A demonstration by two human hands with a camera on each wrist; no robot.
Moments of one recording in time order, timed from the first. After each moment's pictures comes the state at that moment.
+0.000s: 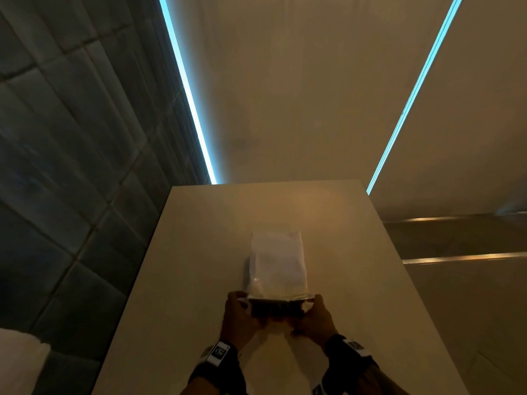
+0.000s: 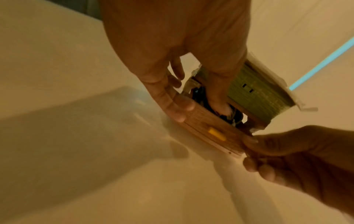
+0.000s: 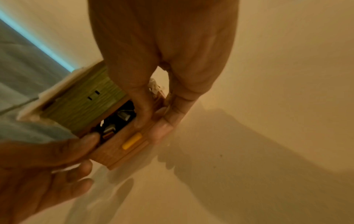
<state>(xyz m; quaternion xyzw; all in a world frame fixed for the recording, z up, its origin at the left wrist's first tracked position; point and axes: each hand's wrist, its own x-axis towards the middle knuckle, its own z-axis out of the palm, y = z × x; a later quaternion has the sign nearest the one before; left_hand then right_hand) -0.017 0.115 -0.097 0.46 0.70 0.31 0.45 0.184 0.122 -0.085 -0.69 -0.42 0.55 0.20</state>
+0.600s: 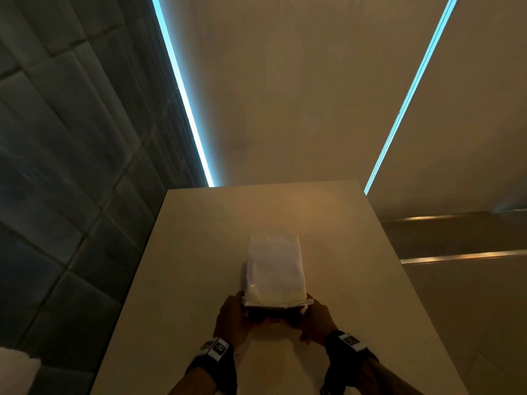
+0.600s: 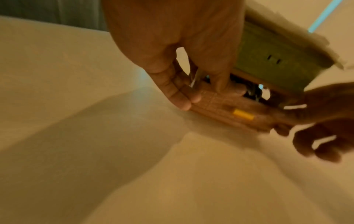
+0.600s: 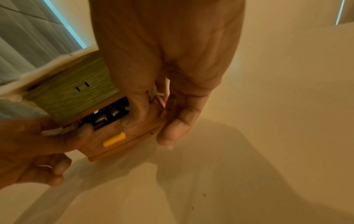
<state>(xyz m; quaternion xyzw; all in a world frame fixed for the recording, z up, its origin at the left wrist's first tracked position) -0.024 0.128 -0.089 0.55 0.71 0.21 0.39 0.192 0.138 -0.084 -0.65 -0.55 0.50 0.13</state>
